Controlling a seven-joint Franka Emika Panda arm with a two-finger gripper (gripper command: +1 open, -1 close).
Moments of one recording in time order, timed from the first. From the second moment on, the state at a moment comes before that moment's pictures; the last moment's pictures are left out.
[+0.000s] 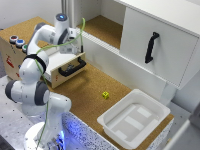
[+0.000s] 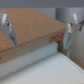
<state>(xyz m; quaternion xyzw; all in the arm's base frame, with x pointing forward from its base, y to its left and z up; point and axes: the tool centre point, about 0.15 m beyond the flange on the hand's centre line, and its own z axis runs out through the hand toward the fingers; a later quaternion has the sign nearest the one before) 0.266 0.303 0.515 -0.85 -0.48 -0.20 0.07</state>
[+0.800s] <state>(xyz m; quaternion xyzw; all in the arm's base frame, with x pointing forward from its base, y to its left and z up) 0.181 0.509 0.535 -0.75 -0.65 -0.10 0.09</state>
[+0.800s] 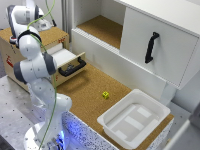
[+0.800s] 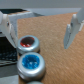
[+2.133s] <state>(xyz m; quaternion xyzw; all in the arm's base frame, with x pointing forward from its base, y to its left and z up) 0.160 0.568 0.502 -0.70 -0.71 -0.05 0.08</state>
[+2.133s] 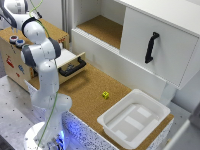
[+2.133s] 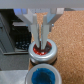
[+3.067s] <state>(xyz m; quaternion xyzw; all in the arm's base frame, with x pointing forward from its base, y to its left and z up) 0.158 0.596 0.460 -0.70 -0.71 -0.03 0.08</state>
